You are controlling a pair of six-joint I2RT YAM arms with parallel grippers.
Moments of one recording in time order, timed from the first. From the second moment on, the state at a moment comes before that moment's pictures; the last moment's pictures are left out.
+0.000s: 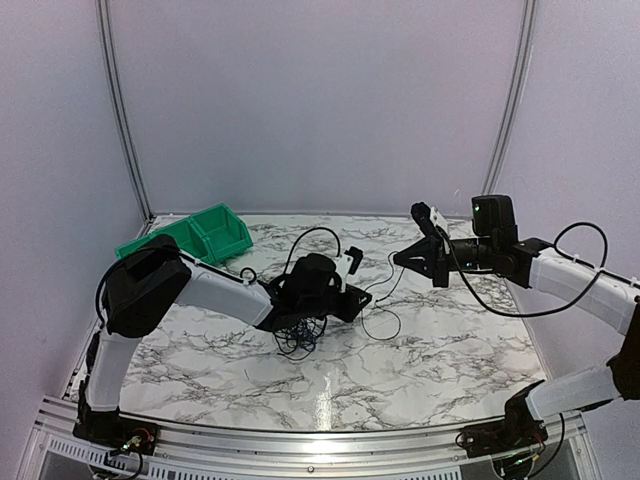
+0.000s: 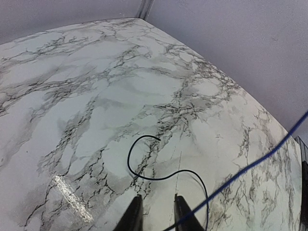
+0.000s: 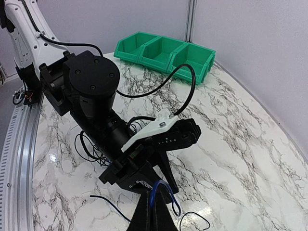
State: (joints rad) left arm -0.99 2.22 1.38 0.43 0.04 -0.36; right arm 0.36 1.25 0.89 -0.17 -0.82 -0.42
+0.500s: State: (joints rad) left arm -0.95 2.00 1.13 0.44 -0.14 -0.40; right arm 0.36 1.39 0.84 -0.17 -0.56 -0.62
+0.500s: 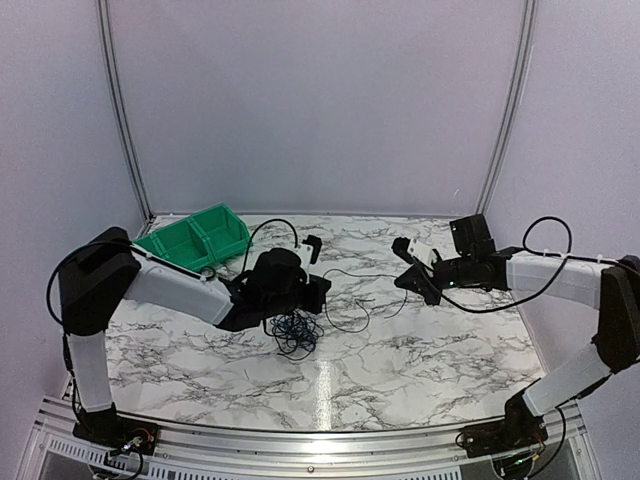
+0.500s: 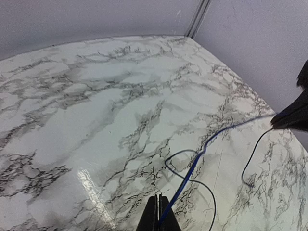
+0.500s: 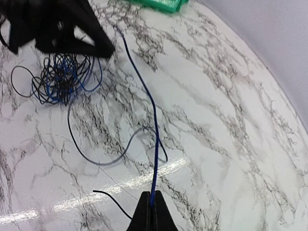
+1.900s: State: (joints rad) left arm -0.44 1.00 0.98 -0.30 -0.74 -0.09; right arm 0.49 1.59 0.95 -0.36 -0.44 -0.72
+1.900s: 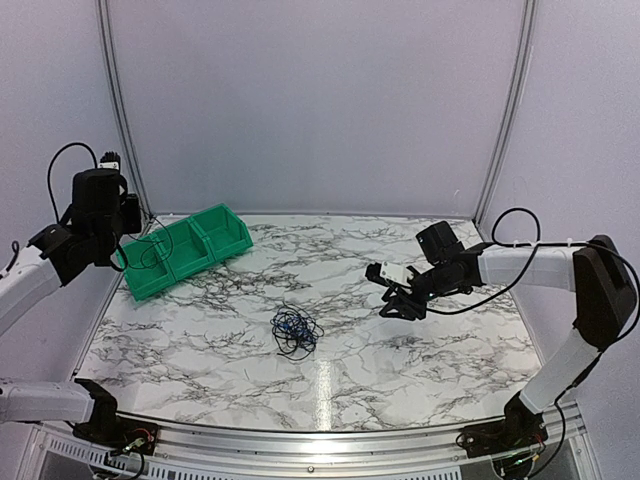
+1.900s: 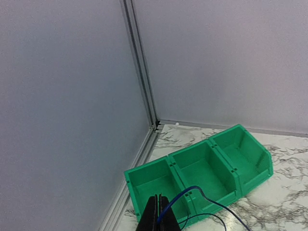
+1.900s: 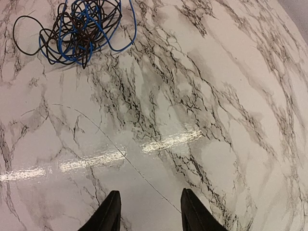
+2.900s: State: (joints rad) left arm -0.01 1.38 1.04 -0.26 -0.57 -0.12; right arm 0.50 1.57 0.95 -0.37 -0.40 -0.74
